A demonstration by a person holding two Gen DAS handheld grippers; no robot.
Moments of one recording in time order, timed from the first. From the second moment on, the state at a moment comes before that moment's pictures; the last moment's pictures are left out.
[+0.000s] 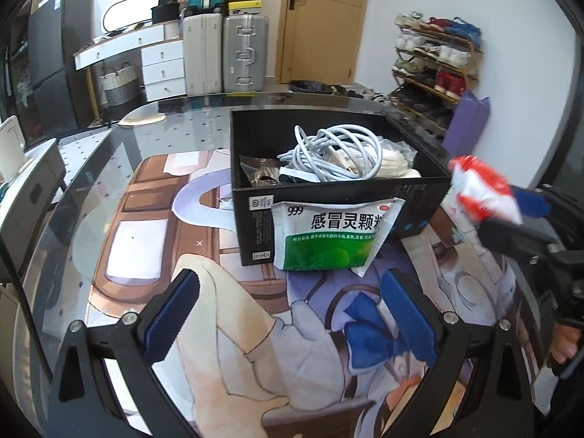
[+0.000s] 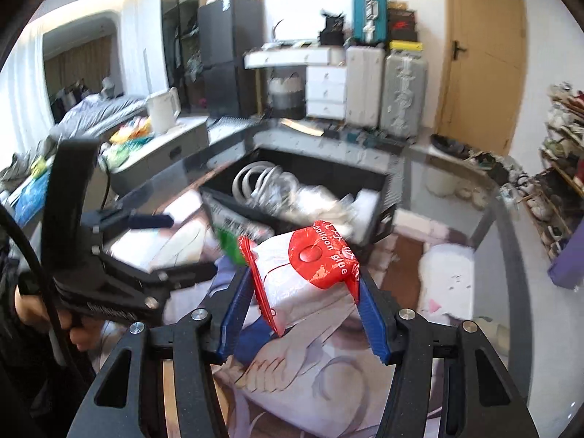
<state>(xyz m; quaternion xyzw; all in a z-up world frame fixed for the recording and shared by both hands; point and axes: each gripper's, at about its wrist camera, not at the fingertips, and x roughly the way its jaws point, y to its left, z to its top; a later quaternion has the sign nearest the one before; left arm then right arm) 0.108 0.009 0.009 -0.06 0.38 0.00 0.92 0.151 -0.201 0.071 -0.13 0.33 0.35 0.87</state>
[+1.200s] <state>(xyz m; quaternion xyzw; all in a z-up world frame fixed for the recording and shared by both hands) 0.143 -0.005 -0.009 -0.04 0.42 0.05 0.91 0.155 -0.212 0.081 -0.12 0.33 0.33 0.88</state>
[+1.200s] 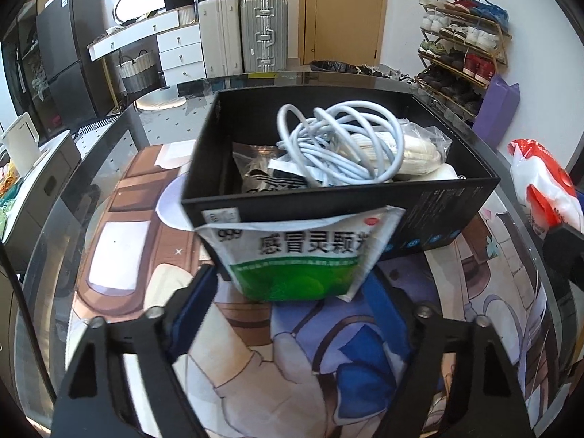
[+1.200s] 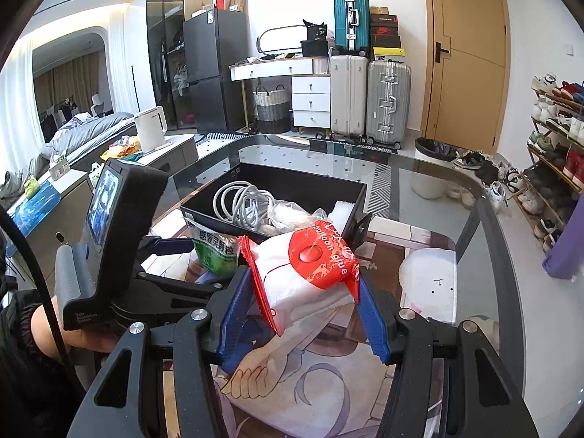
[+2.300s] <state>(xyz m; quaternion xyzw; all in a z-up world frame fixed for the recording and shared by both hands) 0.102 0.046 0.054 -0.06 0.33 0.02 0.94 0.152 -0.202 0.080 -0.12 0.32 0.34 0.88</state>
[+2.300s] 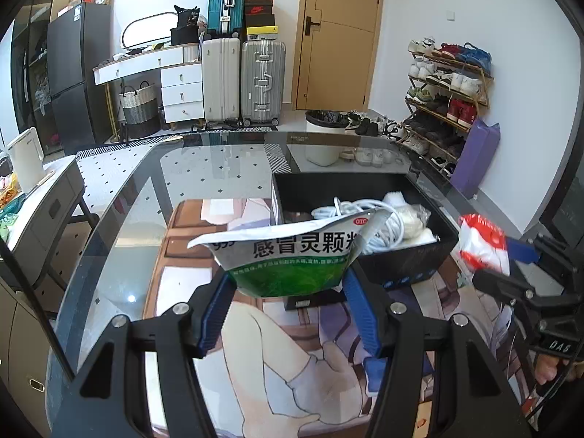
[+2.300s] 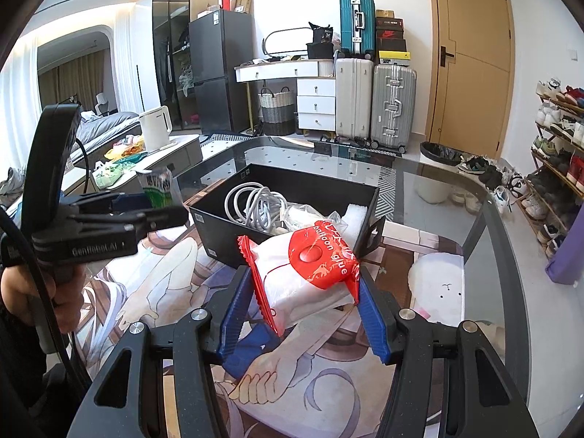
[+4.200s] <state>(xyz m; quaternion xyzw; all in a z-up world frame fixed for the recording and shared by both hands) 0.183 0.032 0.064 -0.04 0.36 -0.03 0.93 0.238 -0.154 0.097 -0.13 0.30 0.34 0.88</state>
